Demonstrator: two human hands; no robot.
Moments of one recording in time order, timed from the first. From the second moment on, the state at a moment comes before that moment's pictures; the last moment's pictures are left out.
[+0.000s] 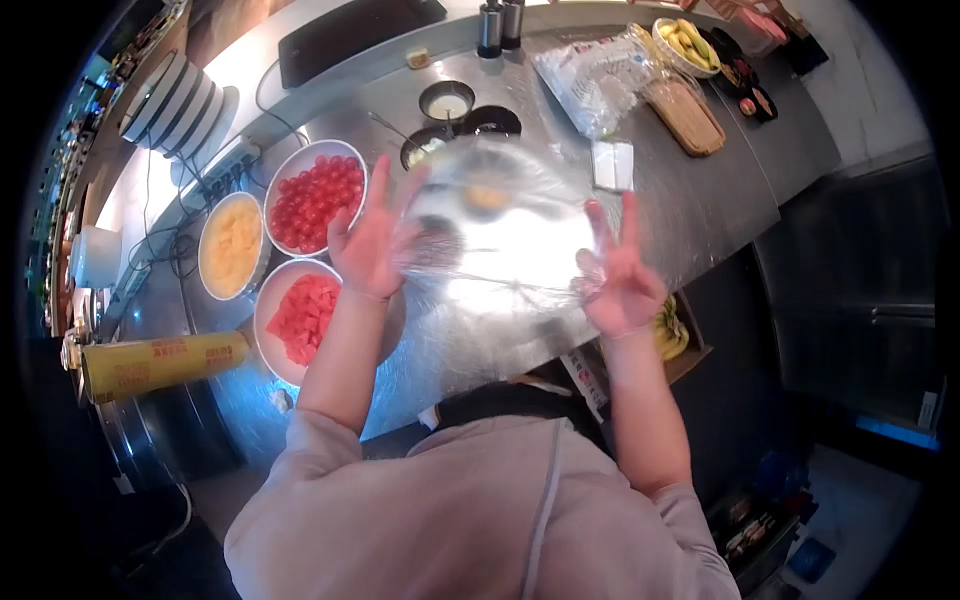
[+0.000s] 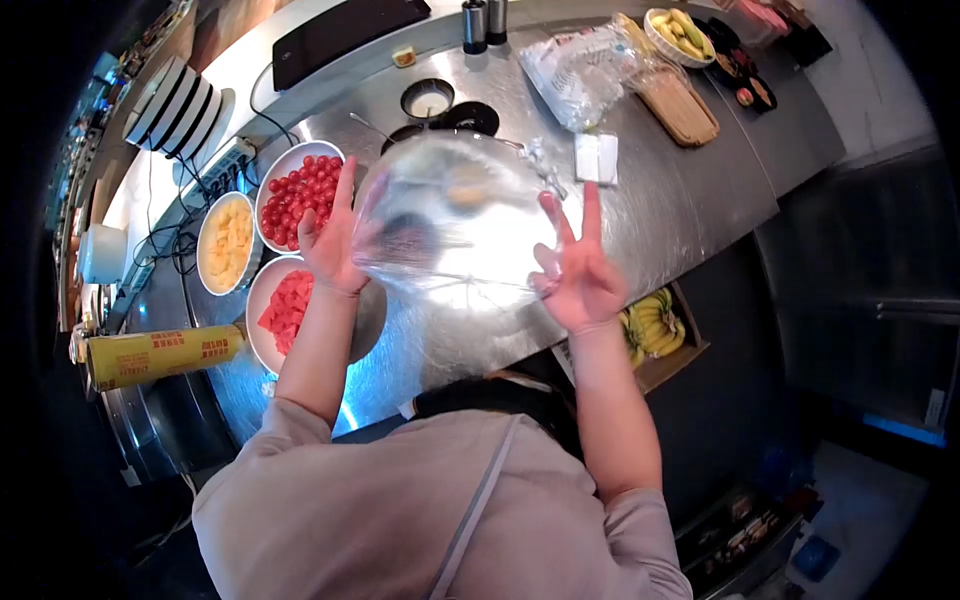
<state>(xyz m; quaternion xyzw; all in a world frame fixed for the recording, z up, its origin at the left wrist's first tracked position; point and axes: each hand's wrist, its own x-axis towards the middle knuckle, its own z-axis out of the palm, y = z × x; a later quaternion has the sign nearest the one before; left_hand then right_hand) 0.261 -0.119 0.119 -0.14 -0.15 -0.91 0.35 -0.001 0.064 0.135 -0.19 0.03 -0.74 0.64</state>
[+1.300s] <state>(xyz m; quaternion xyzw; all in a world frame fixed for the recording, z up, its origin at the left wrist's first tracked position) 0.287 -0.119 -0.046 0.43 -0.21 -0.80 0.36 0.047 -0.049 -0.046 0.04 0.20 -0.58 0.79</state>
